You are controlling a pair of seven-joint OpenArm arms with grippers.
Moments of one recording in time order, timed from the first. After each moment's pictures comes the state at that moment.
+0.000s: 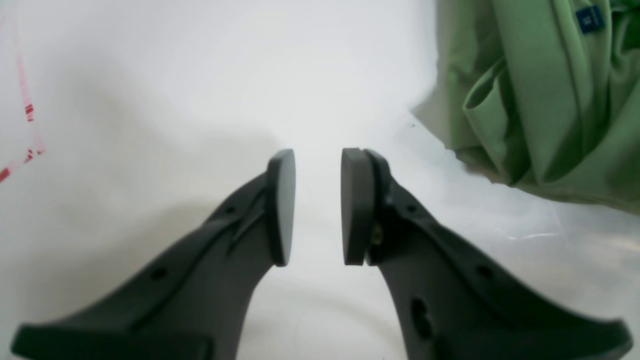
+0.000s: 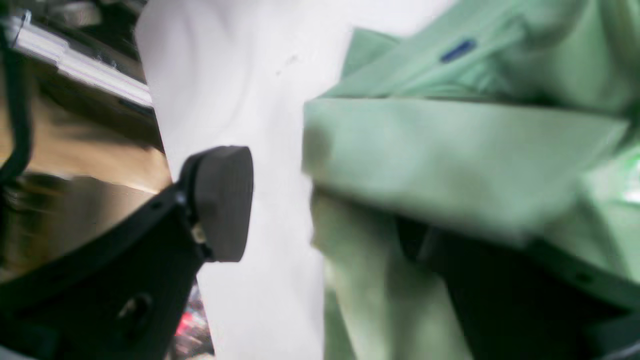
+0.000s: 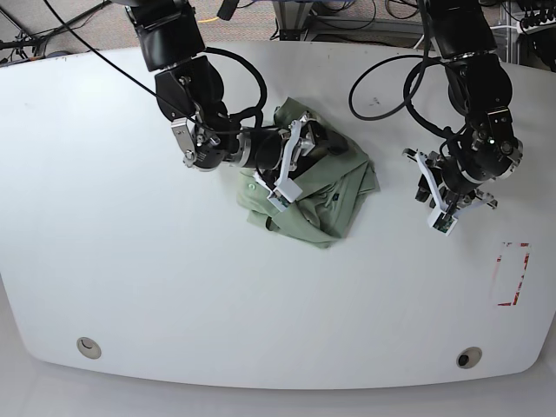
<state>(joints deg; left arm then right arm) -2.8 -9.8 -15.2 101.7 -9.5 -42.8 61.4 4.7 6.3 -18.2 86.3 44.9 35.8 -51.8</state>
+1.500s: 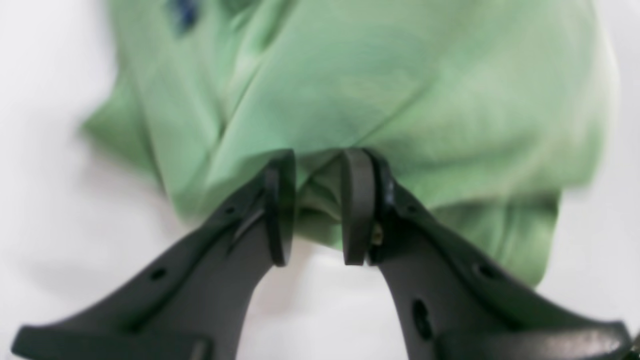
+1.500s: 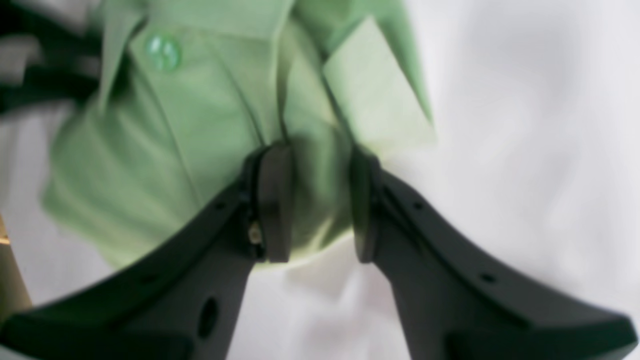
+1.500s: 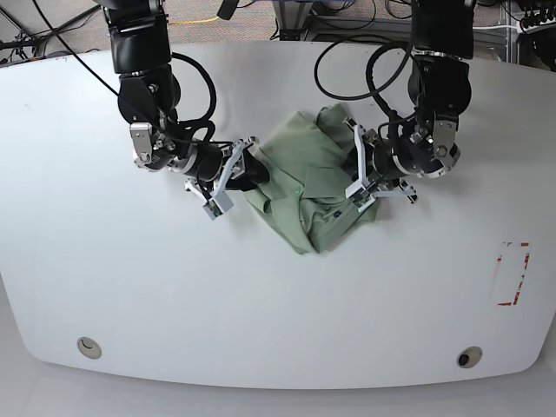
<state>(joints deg) -3.0 -10.4 4.2 92.5 -10.5 -43.0 55.3 4.6 11.2 -7.4 75.6 31.3 36.6 -41.5</state>
